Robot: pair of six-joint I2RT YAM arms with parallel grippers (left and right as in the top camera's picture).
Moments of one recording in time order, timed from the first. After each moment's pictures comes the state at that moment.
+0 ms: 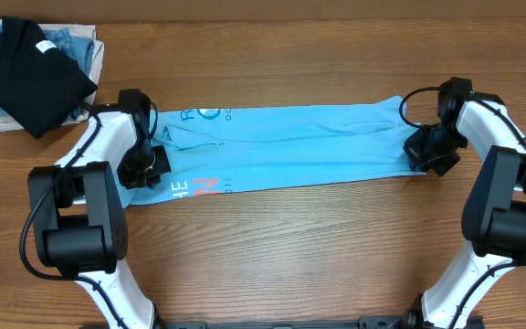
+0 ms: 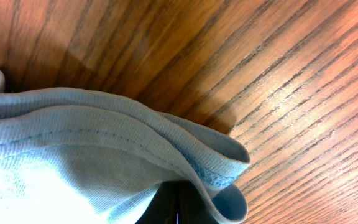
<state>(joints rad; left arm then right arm) 0.07 2.01 1.32 -1.00 -0.08 -0.30 -0.20 2.06 1.40 -0.99 -0.06 0.69</state>
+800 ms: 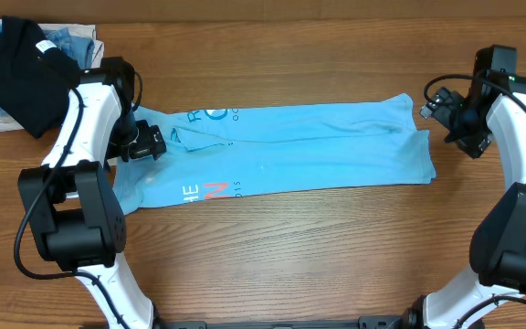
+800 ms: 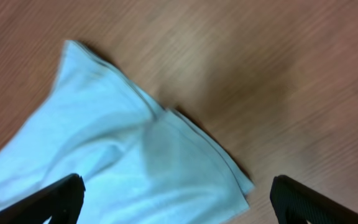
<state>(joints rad) 0.09 2.04 1.62 -1.25 -0.15 -0.32 -0.24 1.87 1.52 -0.95 -0.03 0.48</state>
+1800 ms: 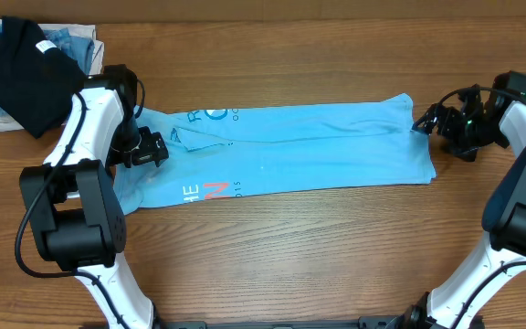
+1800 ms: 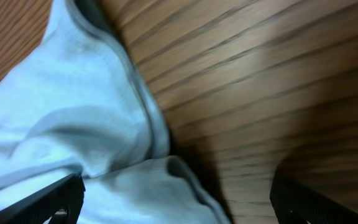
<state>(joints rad) 0.09 2.04 1.56 -1.24 -0.14 -0.34 -0.40 2.11 1.50 -0.84 -0.47 0.02</state>
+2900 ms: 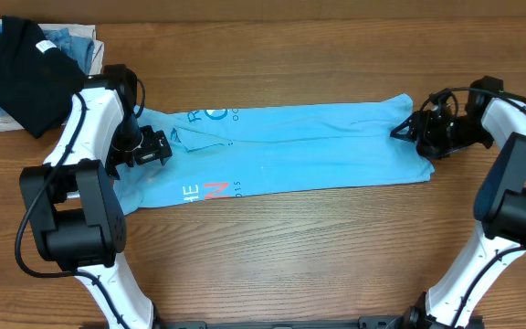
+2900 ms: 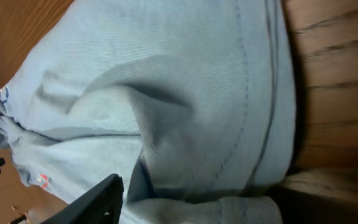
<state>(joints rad) 0.09 2.04 1.56 -1.23 -0.07 -0.34 -0.33 2.20 1.53 -0.92 -0.67 -0.06</state>
